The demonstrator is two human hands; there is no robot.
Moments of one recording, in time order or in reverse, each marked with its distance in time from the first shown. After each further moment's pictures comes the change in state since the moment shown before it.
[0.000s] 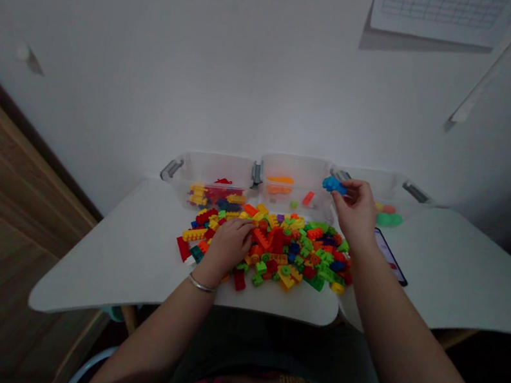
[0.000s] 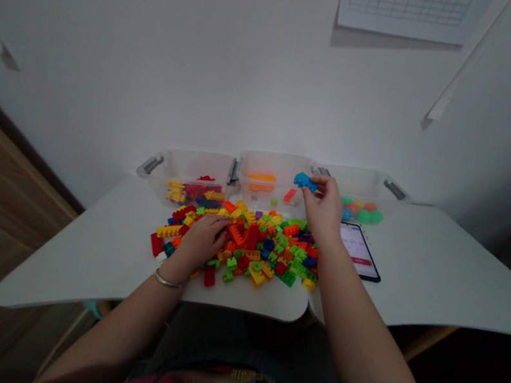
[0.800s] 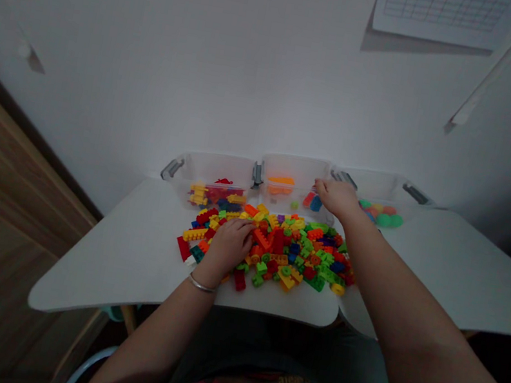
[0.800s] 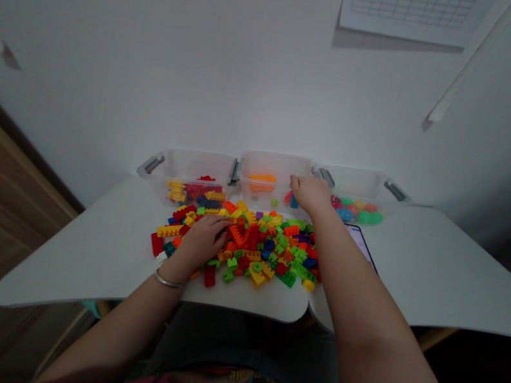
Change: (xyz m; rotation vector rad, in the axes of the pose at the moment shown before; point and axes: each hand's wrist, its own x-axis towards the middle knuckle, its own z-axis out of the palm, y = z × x) left_hand -0.002 -0.005 0.001 -0.006 0.001 -0.006; right_hand 0.046 -0.004 0.035 -0.849 -0.563 -0.157
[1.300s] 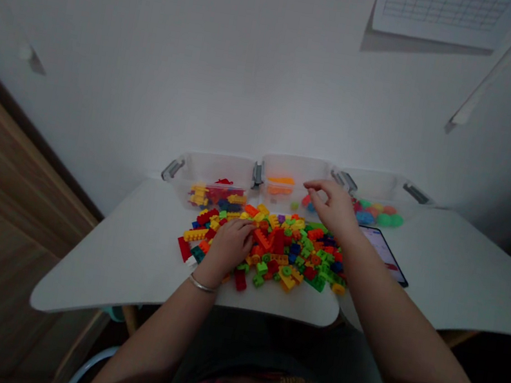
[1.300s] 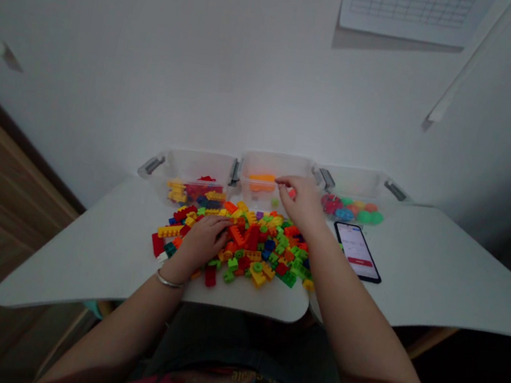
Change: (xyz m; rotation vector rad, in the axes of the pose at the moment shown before) left_hand 0.001 0.000 -0.002 0.007 0.004 0.005; right_hand -0.045 -0.027 -0.018 0.524 0.289 -0.187
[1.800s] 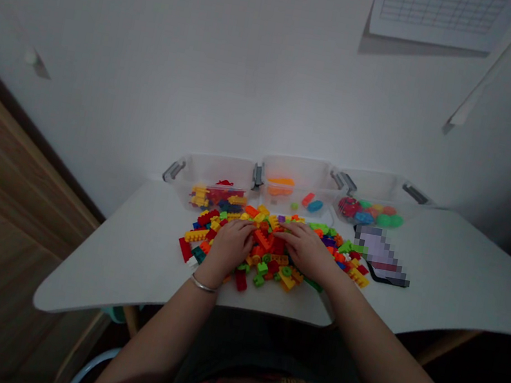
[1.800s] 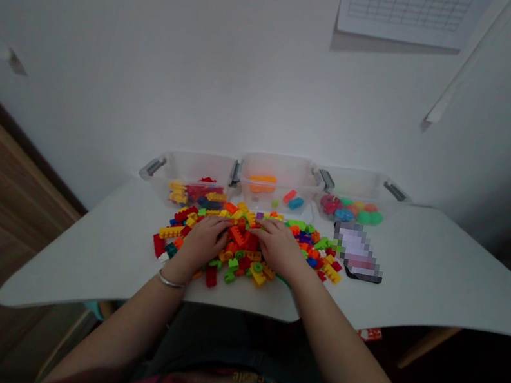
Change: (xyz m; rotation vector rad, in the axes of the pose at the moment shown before) left_hand 0.001 0.006 -0.007 -0.002 0.000 -0.008; right_hand -0.080 -0.022 0.032 -0.102 -0.380 -0.235
